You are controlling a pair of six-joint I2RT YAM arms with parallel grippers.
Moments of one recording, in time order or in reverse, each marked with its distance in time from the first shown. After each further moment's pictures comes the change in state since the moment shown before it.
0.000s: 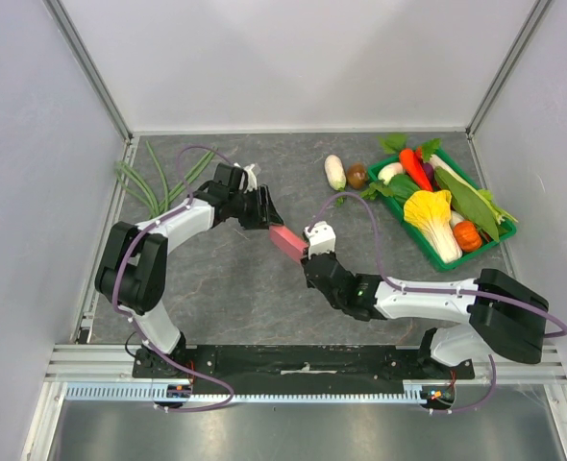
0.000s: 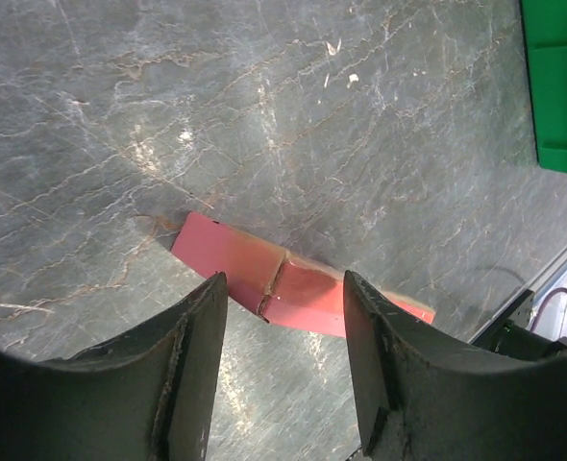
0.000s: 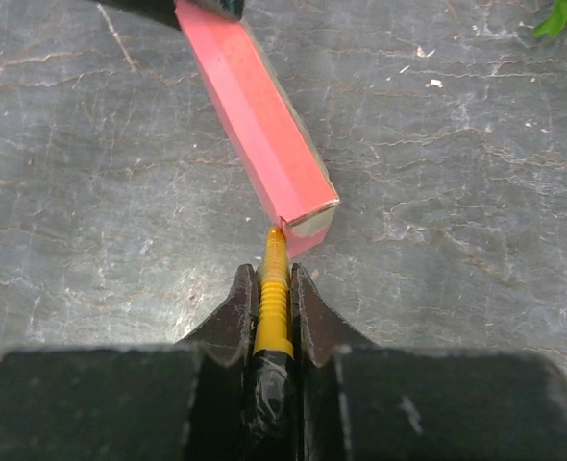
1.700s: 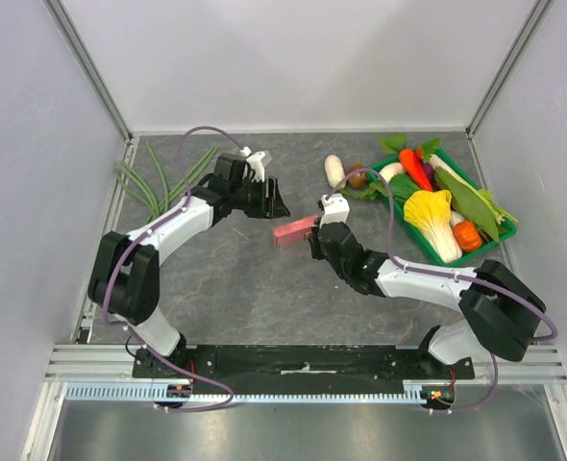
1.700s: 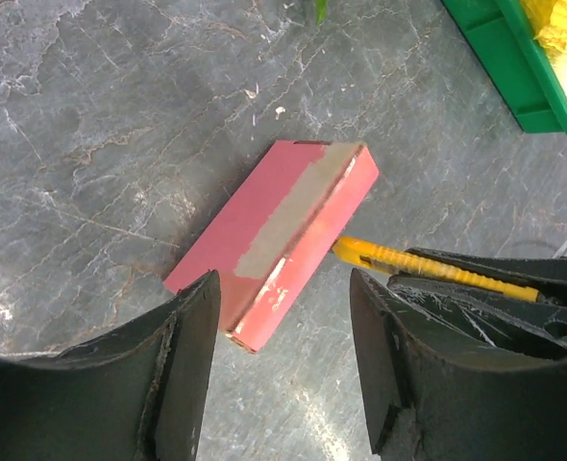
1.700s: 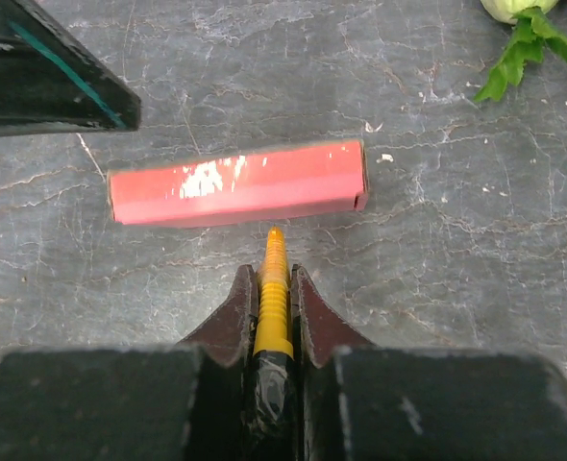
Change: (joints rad) left arm -0.045 -0.090 0.045 0.006 0.008 0.167; right arm -0.237 0.037 0.057 0.075 -0.155 0.007
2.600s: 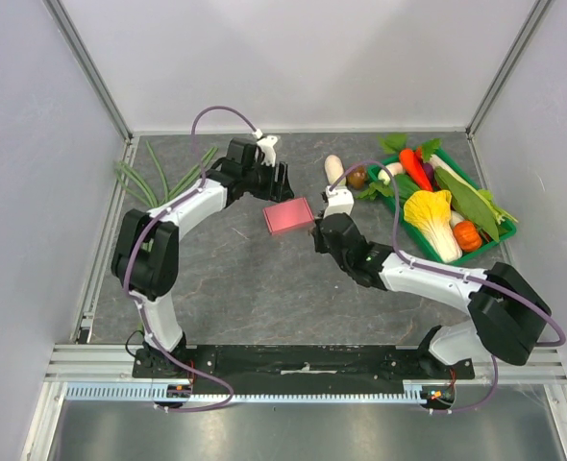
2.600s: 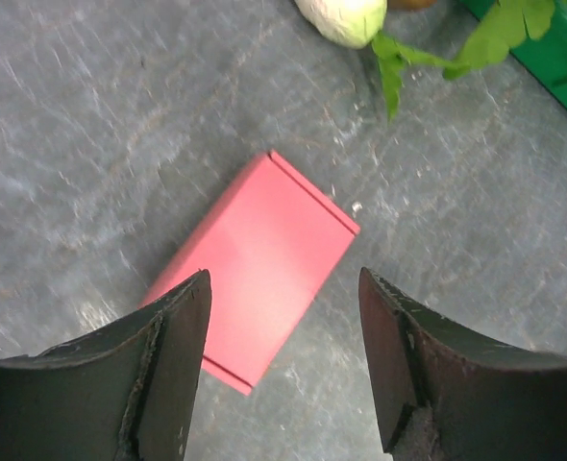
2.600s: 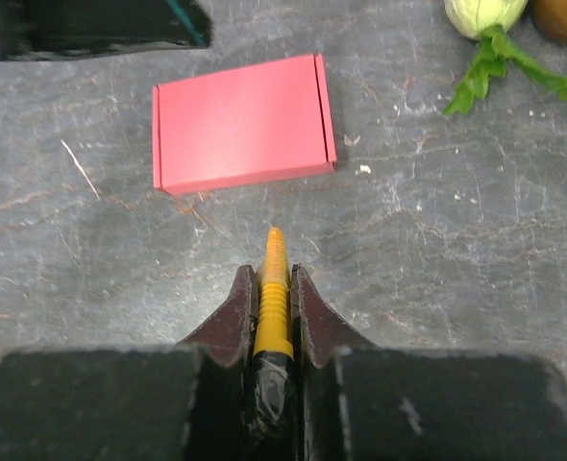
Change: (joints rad) left arm 0.000 0.199 0.195 0.027 -0.092 0.168; right arm -0.034 -0.020 0.053 -0.102 -0.008 0.011
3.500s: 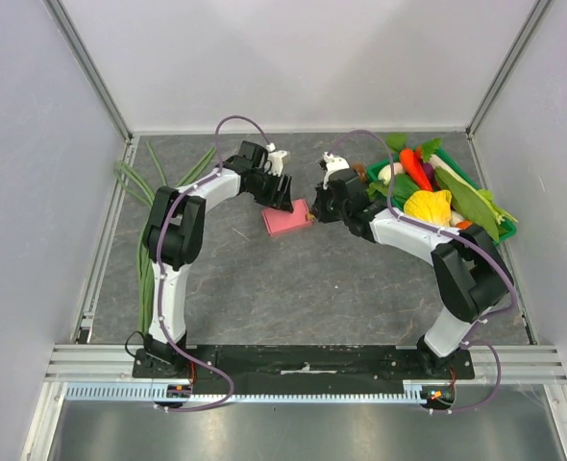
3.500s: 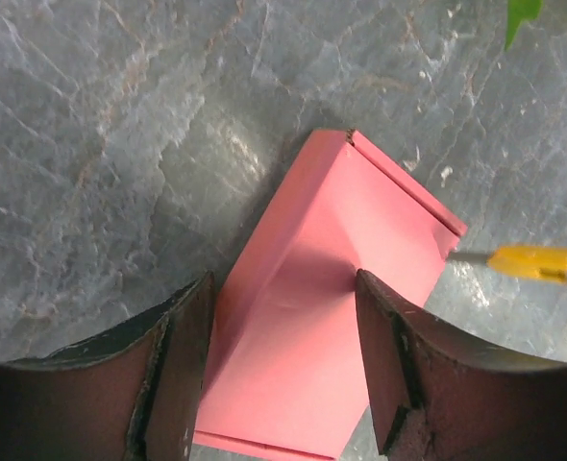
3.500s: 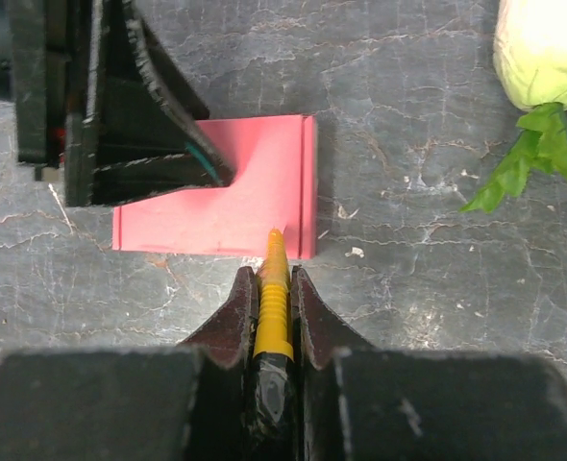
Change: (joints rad) left arm 0.039 0.369 0.289 -0.211 0.137 0.185; right arm -0.280 0.289 0.306 -0.116 -0.432 -0.122
